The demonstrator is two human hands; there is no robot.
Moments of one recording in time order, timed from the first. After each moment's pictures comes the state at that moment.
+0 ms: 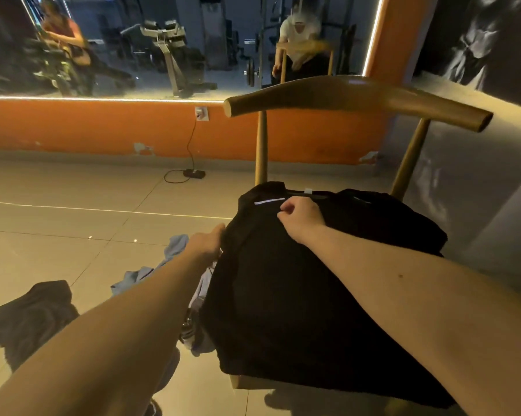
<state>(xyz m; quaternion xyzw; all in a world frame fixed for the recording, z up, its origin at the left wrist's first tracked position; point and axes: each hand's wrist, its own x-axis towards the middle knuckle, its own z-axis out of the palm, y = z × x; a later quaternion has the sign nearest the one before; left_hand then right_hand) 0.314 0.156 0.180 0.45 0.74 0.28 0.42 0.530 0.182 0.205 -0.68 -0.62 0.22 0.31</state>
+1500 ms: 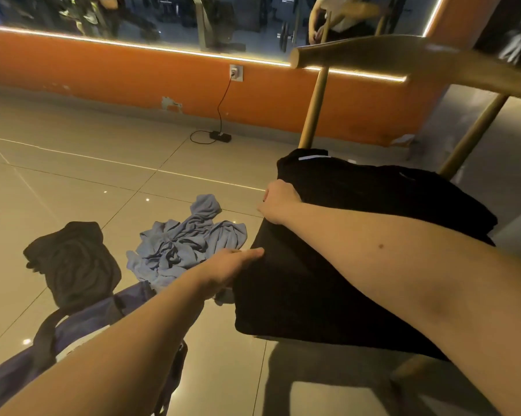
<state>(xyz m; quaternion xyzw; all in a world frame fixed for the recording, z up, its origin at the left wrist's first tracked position) 0.246 0.030 0.130 0.45 0.58 0.22 0.64 0.381 0.154 0.179 -0.68 -0.71 0.15 0.09</state>
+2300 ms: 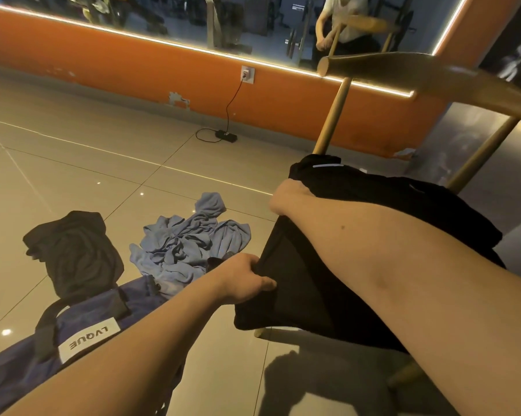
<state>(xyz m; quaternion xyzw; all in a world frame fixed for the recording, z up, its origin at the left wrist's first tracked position) 0.230 -0.002 0.151 0.62 0.59 0.15 0.49 0.344 0.147 0.201 -0.75 -0.65 0.12 0.04</state>
